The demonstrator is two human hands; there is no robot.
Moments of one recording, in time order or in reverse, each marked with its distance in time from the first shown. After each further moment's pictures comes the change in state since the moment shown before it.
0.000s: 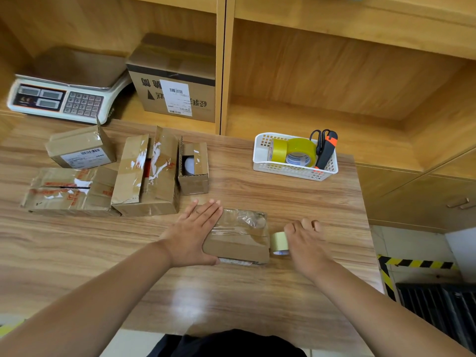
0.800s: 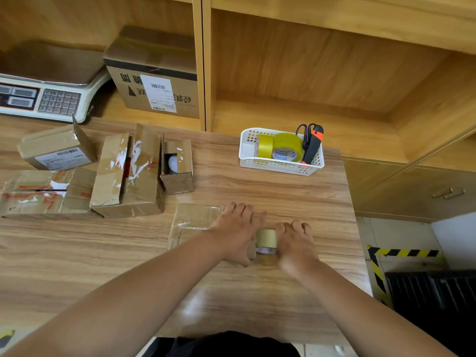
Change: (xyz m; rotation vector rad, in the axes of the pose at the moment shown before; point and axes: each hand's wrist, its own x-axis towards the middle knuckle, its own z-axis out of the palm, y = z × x) left_hand 0.075 0.092 -0.025 0.074 -0.057 0.179; right_hand -0.002 0.003 0.013 0.171 -0.097 0.109
